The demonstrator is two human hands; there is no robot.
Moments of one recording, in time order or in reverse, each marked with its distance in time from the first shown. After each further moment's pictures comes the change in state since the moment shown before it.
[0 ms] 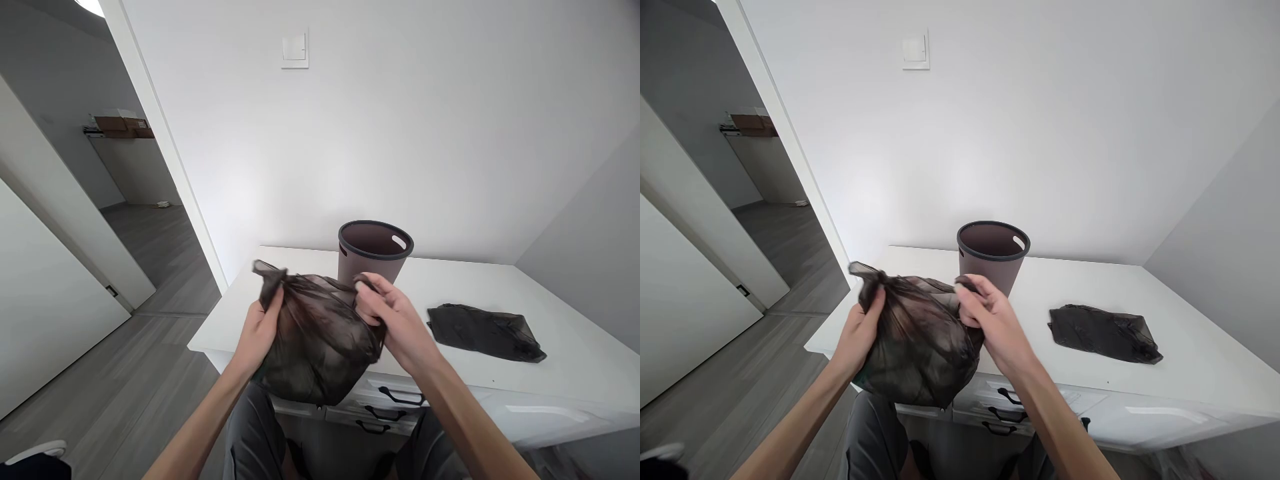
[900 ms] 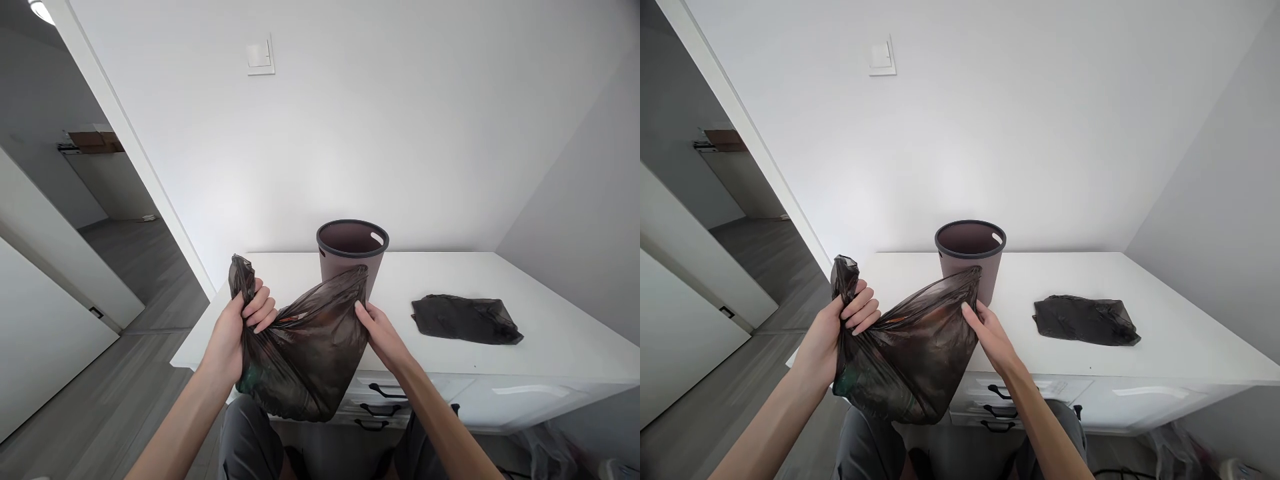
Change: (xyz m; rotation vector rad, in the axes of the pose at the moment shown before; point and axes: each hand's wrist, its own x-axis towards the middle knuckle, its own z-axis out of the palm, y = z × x) left_hand 0.011 0.043 0.027 -0.731 -0.024 -0.263; right_hand 0.009 0.073 -0.083 0.018 0.087 0.087
